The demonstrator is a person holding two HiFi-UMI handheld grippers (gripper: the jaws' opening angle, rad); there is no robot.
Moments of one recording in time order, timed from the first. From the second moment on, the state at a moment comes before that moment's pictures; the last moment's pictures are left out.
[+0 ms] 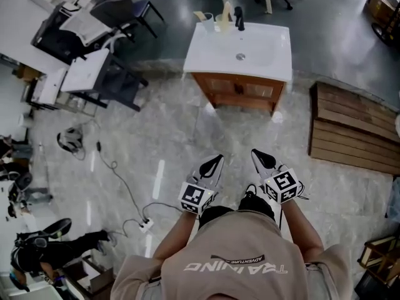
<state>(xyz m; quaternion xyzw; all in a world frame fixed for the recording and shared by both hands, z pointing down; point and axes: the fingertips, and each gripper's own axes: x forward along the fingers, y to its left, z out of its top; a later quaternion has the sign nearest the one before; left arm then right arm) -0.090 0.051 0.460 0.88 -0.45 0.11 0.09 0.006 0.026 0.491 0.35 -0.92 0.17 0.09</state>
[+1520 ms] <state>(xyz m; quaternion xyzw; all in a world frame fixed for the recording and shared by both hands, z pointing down) -0.208 -0.200 0.491 0.94 -0.30 0.11 0.12 -0.071 -0.195 0.591 0.54 -0.78 0.25 0.17</state>
